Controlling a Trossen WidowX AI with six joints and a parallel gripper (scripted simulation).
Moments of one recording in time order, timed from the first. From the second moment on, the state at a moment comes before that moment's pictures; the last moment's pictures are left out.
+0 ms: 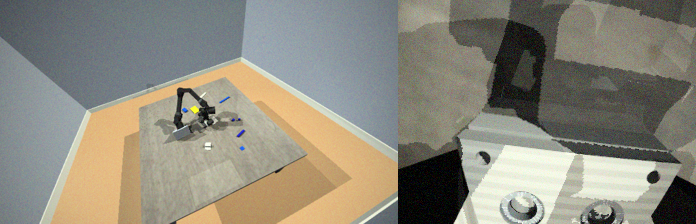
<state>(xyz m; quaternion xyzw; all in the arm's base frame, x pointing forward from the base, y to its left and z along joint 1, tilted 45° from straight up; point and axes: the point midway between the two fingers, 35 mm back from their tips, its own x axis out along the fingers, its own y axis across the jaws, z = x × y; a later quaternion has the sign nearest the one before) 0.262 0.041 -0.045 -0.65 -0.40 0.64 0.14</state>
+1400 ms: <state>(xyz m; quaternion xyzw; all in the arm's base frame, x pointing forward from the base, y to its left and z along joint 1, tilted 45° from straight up) 0.270 -0.007 0.004 -0.65 -0.39 0.63 0.14</state>
